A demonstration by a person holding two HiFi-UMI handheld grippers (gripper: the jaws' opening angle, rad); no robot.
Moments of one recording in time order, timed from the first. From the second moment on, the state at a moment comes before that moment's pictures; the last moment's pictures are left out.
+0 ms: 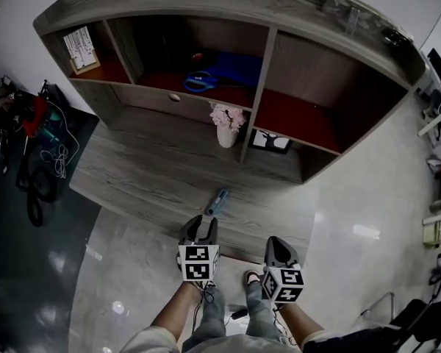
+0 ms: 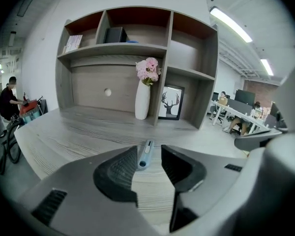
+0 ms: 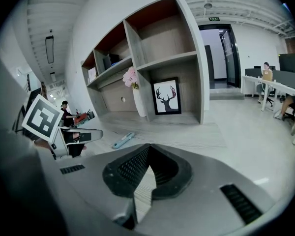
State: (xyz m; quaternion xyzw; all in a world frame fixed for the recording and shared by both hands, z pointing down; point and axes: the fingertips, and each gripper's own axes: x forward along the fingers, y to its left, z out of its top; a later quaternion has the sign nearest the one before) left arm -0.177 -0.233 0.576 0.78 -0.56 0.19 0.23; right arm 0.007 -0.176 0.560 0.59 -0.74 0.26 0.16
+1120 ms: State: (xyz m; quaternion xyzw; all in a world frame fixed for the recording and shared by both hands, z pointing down) left arm -0.167 -0.276 0.674 0.76 -0.52 0.28 0.29; right arm -0.001 -0.185 0.605 0.59 -0.73 0.30 0.18
